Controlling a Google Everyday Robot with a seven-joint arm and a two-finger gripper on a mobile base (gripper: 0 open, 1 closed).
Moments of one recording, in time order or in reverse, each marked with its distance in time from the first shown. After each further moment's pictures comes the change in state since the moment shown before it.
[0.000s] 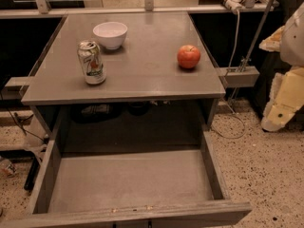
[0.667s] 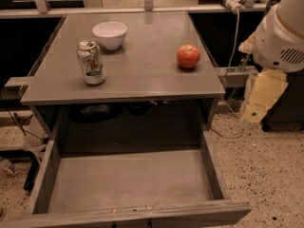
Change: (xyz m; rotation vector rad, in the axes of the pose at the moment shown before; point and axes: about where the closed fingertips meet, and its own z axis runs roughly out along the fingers) arm -0.026 -0.003 0.020 -0.009 0.002 -0.020
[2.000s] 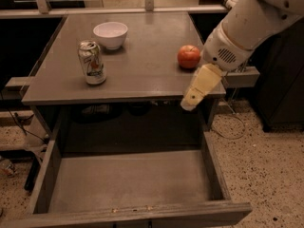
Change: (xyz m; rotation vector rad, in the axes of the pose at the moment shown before) arm -0.081 -0.043 0.080 -0.095 -0.225 0.172
